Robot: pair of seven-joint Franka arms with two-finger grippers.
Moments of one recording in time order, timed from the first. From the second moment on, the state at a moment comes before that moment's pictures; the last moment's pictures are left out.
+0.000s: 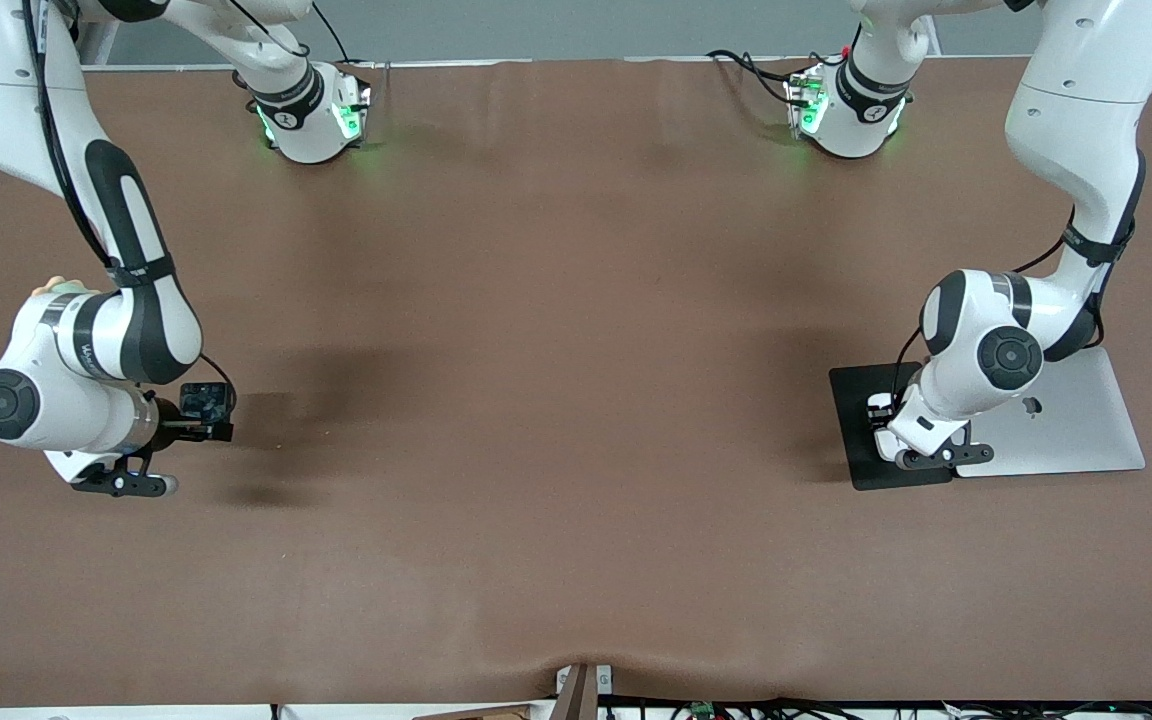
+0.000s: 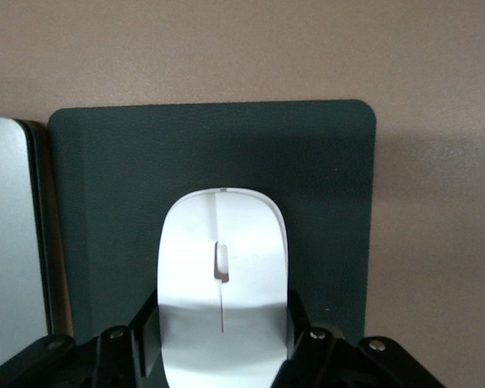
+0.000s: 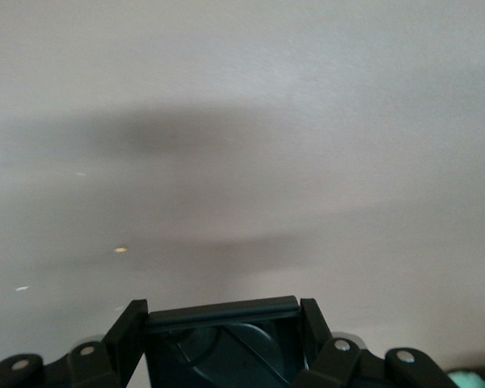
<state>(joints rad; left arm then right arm) 0.05 0.55 -0.12 -1.97 0.18 2.49 -0.26 -0.06 0.55 -0.04 -1.75 -0.02 2.17 0.01</state>
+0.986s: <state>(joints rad) 0.05 0.47 -0.12 -1.91 0.18 2.42 -0.24 -0.25 0.56 -0.04 -1.92 -0.02 2.29 -0.13</state>
